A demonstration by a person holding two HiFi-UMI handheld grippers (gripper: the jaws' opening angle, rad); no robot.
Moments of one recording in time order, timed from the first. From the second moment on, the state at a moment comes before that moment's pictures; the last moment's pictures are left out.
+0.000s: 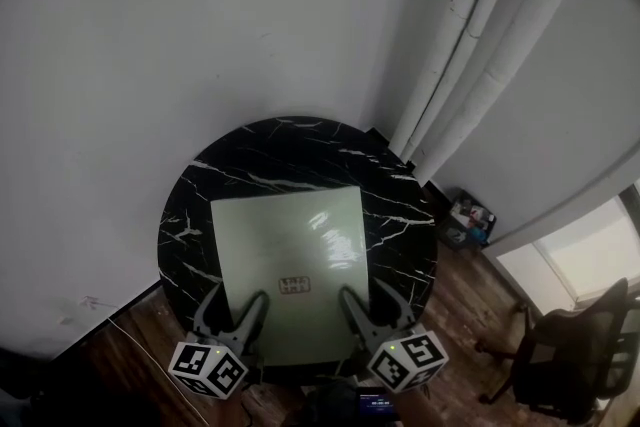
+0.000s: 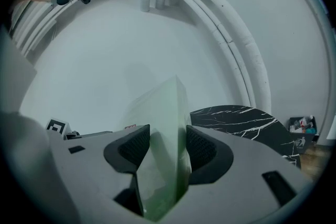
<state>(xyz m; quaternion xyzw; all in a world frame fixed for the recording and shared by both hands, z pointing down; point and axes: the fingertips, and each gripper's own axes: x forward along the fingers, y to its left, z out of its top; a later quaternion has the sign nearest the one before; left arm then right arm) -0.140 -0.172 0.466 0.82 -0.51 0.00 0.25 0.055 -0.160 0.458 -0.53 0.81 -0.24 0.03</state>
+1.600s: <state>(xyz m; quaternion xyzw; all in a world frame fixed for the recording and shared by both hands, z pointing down) -0.134 -0.217 0.596 0.78 -0.53 0.07 0.34 0.061 -0.213 0.591 -0.52 0.78 -0.34 -0.04</state>
